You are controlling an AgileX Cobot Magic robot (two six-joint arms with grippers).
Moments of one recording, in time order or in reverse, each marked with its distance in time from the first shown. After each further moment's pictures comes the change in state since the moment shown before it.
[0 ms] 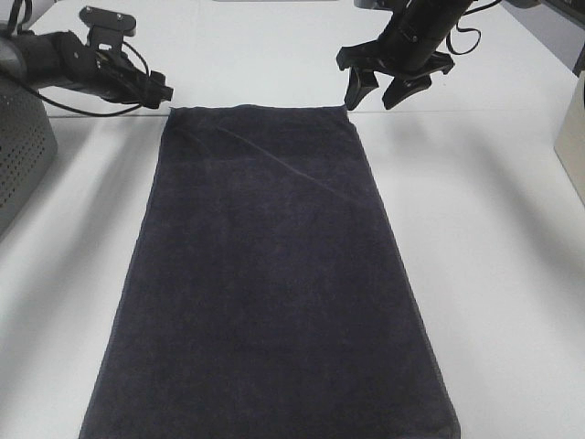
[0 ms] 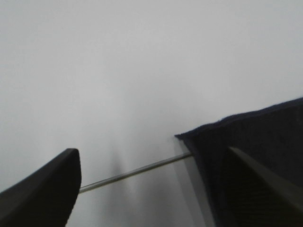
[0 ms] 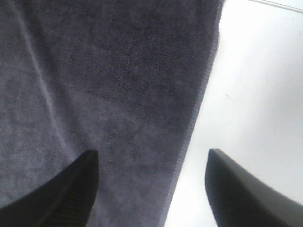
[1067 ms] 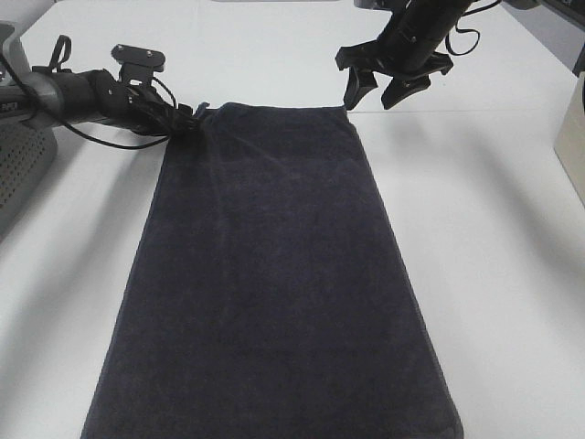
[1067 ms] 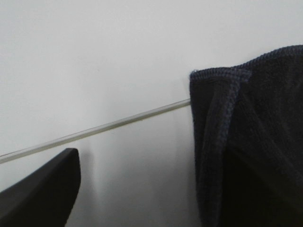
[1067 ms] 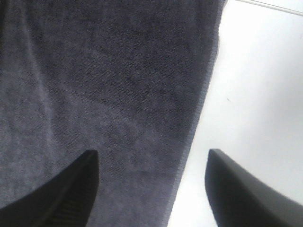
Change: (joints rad) left arm -0.051 0.095 0.017 -0.055 -0.066 0.000; right arm 0.000 0.008 0.000 0.007 -0.015 0.001
